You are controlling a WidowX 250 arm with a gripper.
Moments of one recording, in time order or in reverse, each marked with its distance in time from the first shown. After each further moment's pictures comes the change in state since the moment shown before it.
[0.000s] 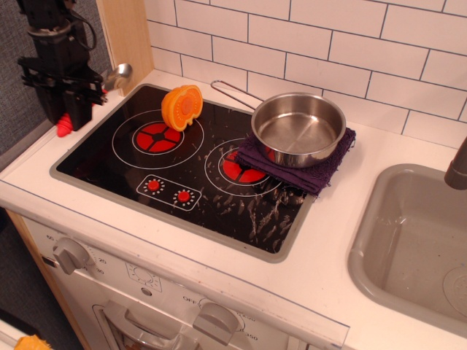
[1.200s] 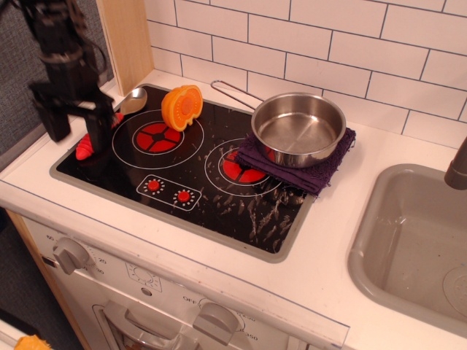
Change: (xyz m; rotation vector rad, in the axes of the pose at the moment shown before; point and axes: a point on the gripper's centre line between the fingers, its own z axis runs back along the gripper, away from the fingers) arm -0.007 -0.013 -0.002 -0.015 -0.043 0.029
